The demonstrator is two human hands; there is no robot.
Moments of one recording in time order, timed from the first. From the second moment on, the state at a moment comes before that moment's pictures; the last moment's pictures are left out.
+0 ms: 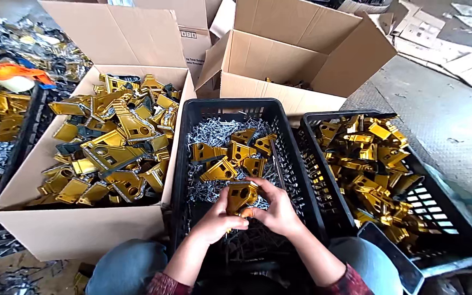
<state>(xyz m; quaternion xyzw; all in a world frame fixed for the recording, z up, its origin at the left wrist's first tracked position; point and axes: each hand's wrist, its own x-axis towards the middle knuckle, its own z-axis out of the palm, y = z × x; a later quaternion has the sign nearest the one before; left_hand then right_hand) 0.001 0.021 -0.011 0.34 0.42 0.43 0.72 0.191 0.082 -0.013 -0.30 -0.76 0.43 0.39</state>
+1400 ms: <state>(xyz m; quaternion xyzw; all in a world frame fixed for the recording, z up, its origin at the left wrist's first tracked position) 0.007 0.053 -0.032 0.47 0.72 0.35 0.38 0.205 0.086 -0.004 -0.69 -0.71 0.11 -0.02</state>
